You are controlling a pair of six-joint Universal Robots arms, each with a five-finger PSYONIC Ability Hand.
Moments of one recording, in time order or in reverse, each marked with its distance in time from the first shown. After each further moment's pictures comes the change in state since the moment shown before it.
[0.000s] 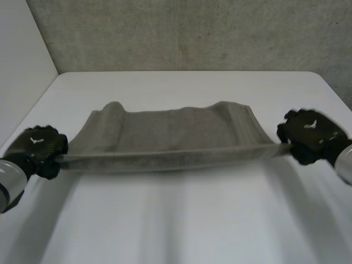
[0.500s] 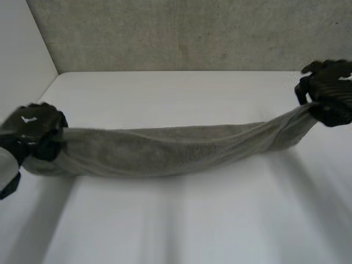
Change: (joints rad) left arm -0.051 0.060 0.087 -0.064 0.005 -0.127; right arm -0.115 -0.101 -0.190 0.162 -0.227 0.083; left_hand 0.004 0.005 0.000 0.000 0.007; right_hand 0.000 0.003 0.000 0.000 0.000
